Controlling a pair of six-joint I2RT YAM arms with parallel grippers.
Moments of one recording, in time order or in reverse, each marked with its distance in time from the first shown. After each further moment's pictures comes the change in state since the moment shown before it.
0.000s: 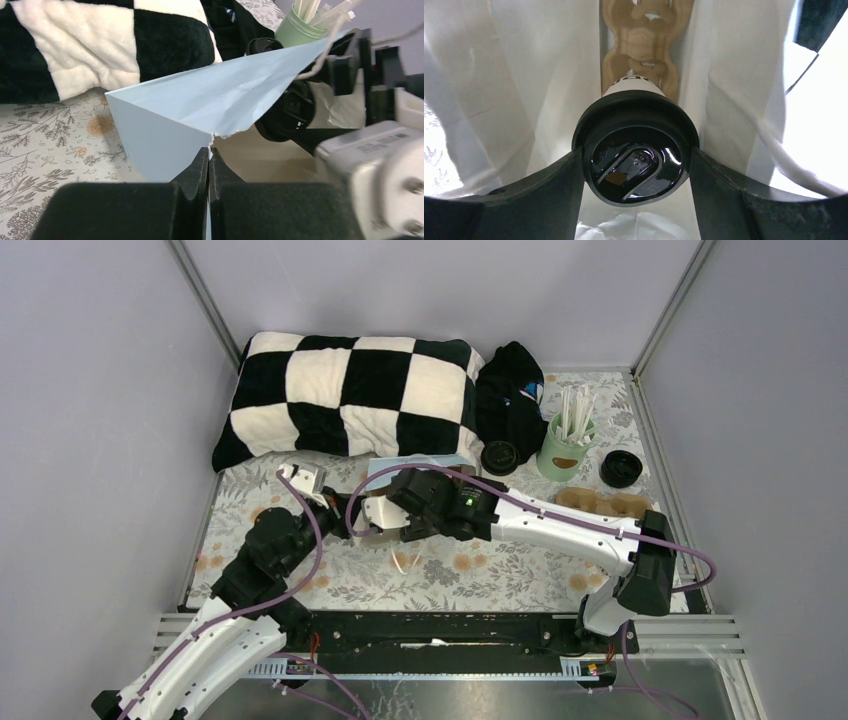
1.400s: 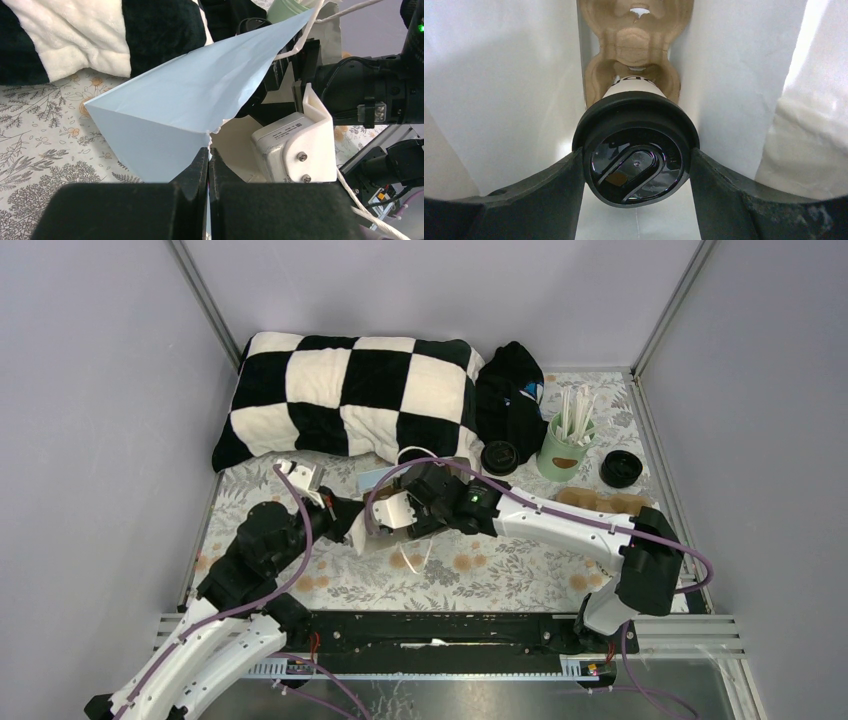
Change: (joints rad) left arm -0.002 0.020 0.127 -0.190 0.066 -0.026; right arm -0.116 -0.026 -0.204 0.277 -0.153 -0.237
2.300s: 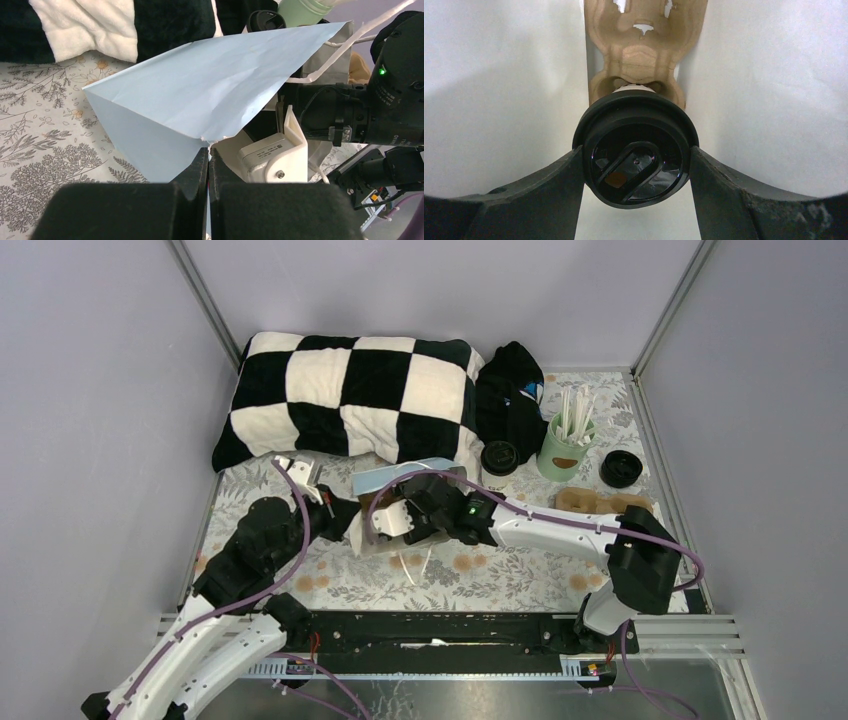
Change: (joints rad) left arm 0.000 0.034 0.056 -0.087 -0.033 -0.050; right arm -0.002 0.010 -0.151 0.248 -0.048 -0.032
